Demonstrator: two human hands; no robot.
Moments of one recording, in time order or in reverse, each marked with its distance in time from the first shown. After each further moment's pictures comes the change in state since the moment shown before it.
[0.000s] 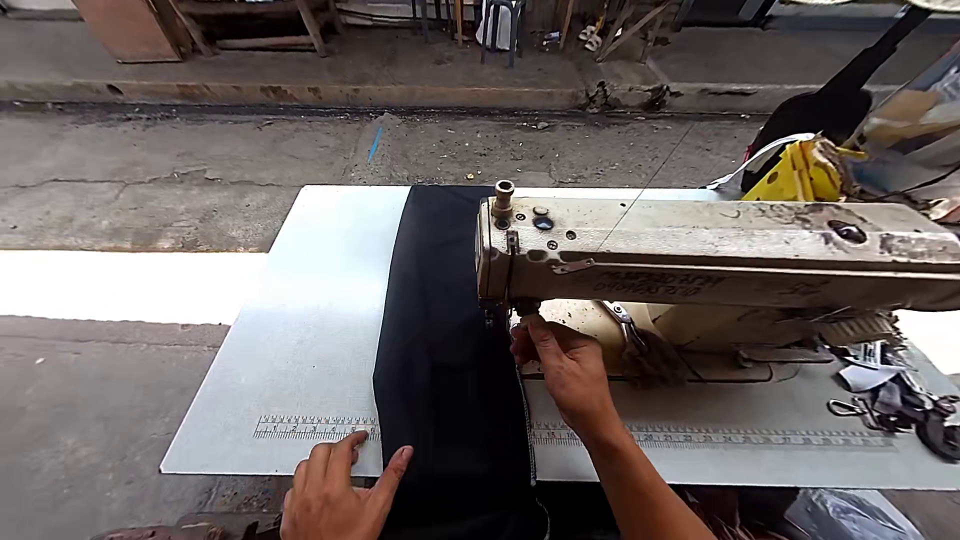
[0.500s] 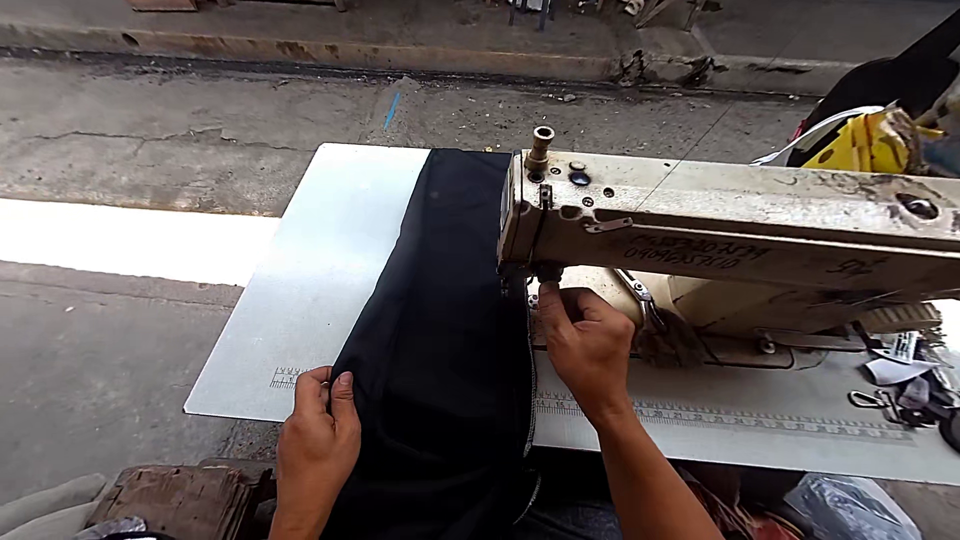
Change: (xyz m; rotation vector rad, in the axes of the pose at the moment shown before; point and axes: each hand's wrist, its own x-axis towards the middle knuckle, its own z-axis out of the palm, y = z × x) left_hand 0.034 0.014 -0.022 -0.250 0.111 -0.144; right_hand -0.014 0.032 -0.002 -0.611 0.226 -0.428
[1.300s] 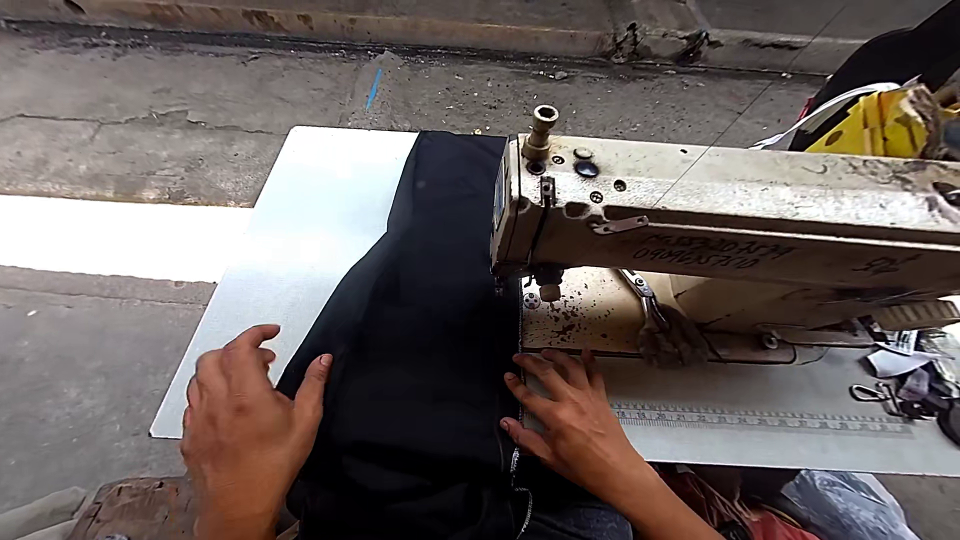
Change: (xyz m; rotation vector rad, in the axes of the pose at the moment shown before) left_hand 0.037 -0.010 -0.025 0.286 0.056 0.215; right_hand -0.043 0.027 -0.030 -0.400 -0.633 -0.450
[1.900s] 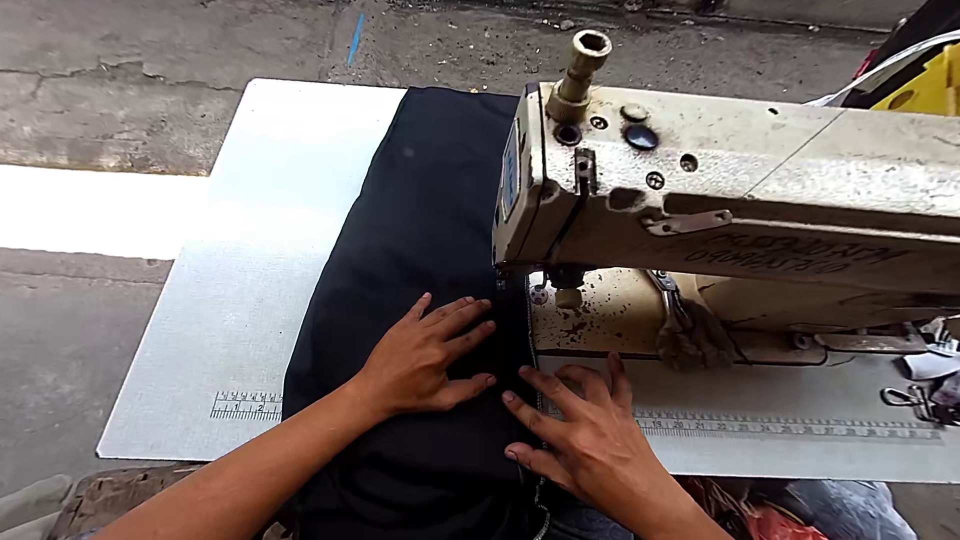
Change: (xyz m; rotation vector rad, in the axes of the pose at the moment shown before) left_hand 0.039 0.049 0.129 -0.286 -0.449 0.878; right_hand -0.003 0.010 -0.002 -0.066 -0.071 -0.055
